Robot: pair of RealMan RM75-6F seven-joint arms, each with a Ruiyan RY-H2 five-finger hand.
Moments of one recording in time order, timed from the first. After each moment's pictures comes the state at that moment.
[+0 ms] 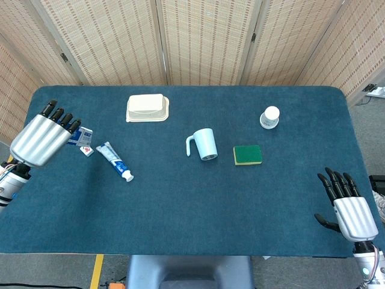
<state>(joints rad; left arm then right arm) -0.68 -0.69 -0.18 -1.72 1.55 1.09 0.51 0.08 -1.10 0.02 -1.63 -1.58 1.48 -0.10</state>
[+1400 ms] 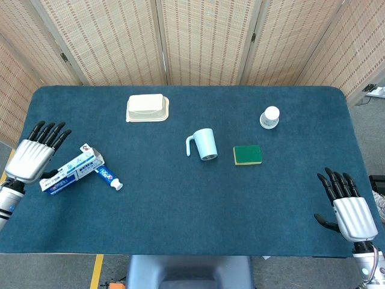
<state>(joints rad) -0.53 -0.92 -0.10 -1.54 1.45 1.12 0.19 0.08 -1.10 0.02 -1.63 -1.58 1.48 -0.11</state>
